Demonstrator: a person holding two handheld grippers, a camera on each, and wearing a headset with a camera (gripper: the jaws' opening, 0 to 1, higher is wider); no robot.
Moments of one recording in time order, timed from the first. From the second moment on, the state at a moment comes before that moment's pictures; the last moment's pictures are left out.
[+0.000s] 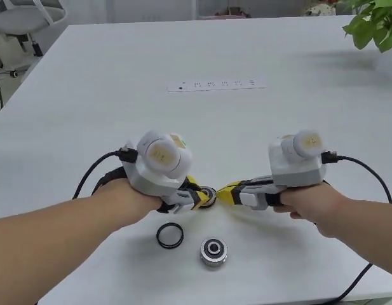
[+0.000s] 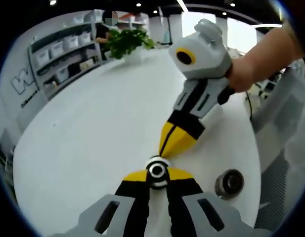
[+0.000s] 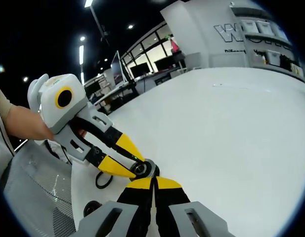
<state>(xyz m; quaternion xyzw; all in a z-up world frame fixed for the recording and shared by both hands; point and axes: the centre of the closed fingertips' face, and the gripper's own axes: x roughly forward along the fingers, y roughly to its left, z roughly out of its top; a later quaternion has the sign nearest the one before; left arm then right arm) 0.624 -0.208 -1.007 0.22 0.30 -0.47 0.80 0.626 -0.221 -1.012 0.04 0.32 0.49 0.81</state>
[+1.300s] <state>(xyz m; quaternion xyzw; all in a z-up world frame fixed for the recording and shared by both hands) 0.621 -0.209 -1.008 0.22 0.29 -0.46 0.81 0.608 -0.205 -0.997 0.08 0.32 0.51 0.79</state>
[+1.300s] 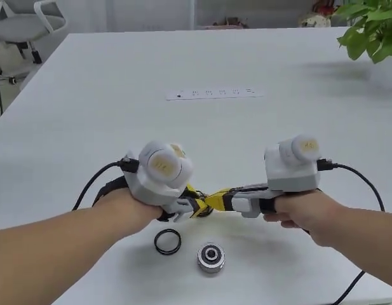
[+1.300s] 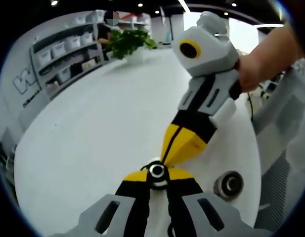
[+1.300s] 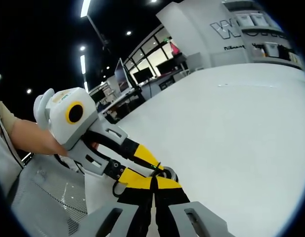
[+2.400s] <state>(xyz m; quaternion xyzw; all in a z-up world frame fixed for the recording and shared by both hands) 0.609 -0.203 -0.977 0.20 0.28 -0.48 0.81 0.613 -0.210 -0.985 0.10 0.32 0.49 0.81</state>
